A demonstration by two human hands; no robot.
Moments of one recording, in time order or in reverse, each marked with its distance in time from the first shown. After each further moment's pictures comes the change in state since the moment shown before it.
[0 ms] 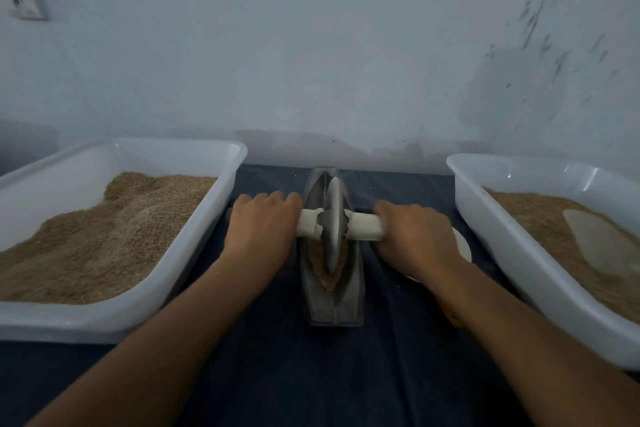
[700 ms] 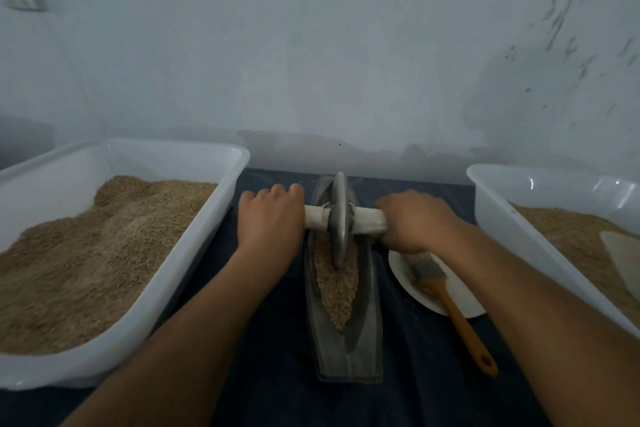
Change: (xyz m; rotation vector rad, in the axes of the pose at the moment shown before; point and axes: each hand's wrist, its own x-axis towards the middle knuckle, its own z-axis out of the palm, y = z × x) left_hand 0.048 -0.002 0.027 -0.082 0.011 -0.181; right_hand 0.083 0.014 0.010 -0.036 -0.414 -0.051
